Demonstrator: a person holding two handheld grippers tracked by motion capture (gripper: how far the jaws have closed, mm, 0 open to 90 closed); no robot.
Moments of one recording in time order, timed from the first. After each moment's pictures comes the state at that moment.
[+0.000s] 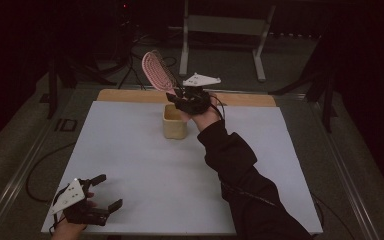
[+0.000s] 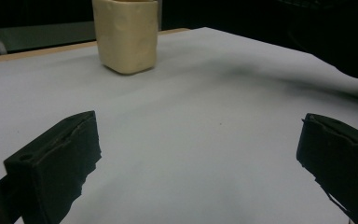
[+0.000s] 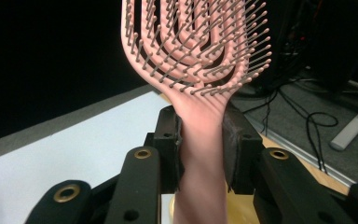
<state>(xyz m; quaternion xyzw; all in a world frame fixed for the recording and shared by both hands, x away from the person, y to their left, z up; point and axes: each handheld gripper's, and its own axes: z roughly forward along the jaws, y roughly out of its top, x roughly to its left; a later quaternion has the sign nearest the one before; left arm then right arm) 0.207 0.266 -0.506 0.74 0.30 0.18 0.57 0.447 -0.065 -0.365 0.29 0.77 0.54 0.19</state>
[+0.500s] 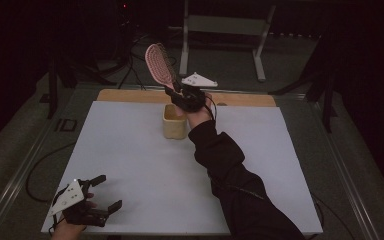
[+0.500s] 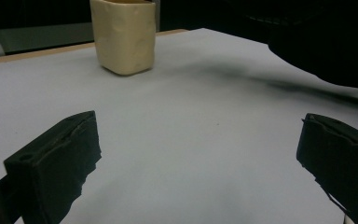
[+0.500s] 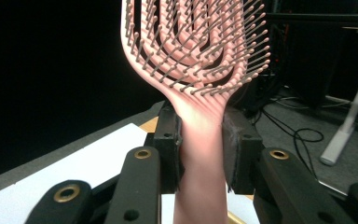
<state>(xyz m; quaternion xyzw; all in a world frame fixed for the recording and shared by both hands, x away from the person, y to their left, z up) 0.205 0.267 -0.506 0.74 0.30 0.18 0.57 0.470 -0.054 -0.387 0.32 0.71 0.58 0.22</state>
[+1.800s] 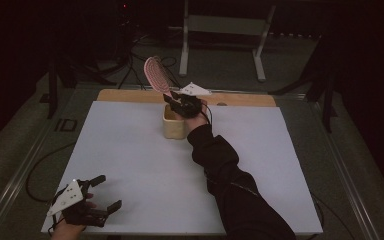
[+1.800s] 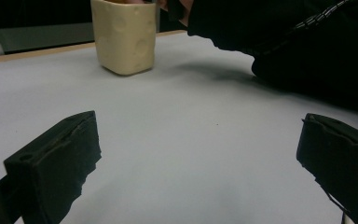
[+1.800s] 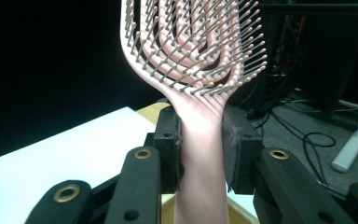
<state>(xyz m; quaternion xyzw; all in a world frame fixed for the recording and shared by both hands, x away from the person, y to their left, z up) 0.205 0.269 -0.506 0.74 0.30 0.18 0.57 0.495 -0.051 -0.444 0.29 0.72 0.59 0.21</state>
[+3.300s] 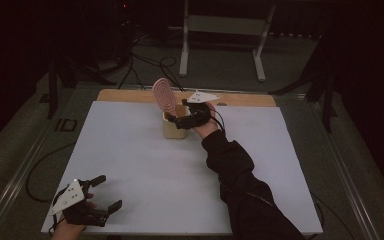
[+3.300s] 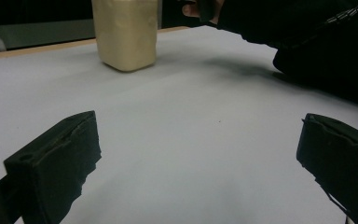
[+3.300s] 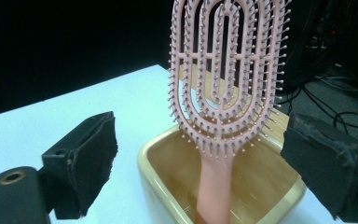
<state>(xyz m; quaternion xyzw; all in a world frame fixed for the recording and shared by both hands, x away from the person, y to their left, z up) 0.206 0.268 -0.507 0.74 0.31 0.18 0.57 0.472 -0.081 -0.447 0.26 0.78 0.55 0.15</state>
